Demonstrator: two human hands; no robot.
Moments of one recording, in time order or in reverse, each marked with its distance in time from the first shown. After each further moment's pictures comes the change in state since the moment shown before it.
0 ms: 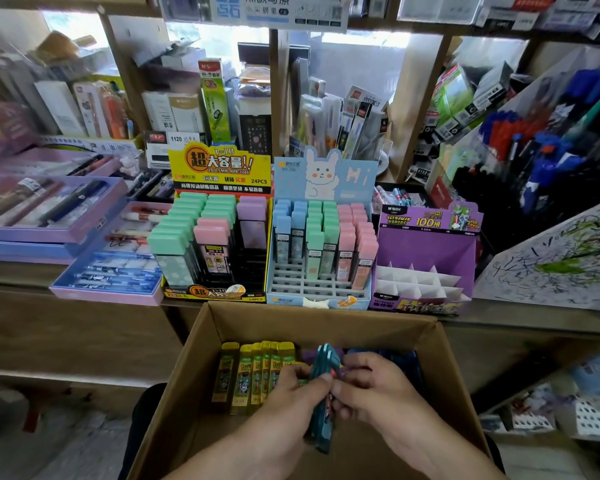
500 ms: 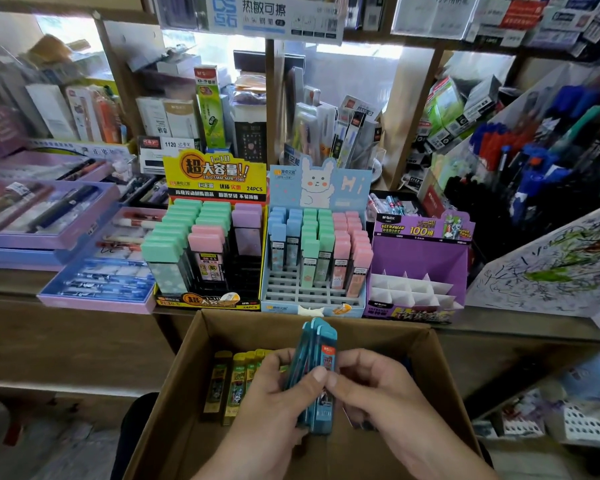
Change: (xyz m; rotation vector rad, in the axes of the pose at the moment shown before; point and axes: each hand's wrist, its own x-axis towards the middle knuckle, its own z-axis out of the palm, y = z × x) left_hand -0.033 0.022 0.001 -0.109 -0.076 0.273; right_hand -0.028 -0.024 0.005 -0.054 -0.076 -0.184
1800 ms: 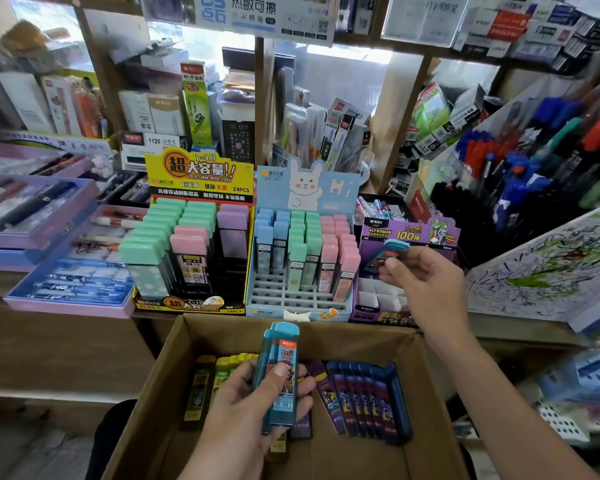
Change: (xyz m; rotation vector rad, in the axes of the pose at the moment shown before) left_hand 0.007 -0.006 -0.014 -0.215 0.041 0.004; right_hand 0.083 -0.068 -0.087 -0.212 0.500 -0.697
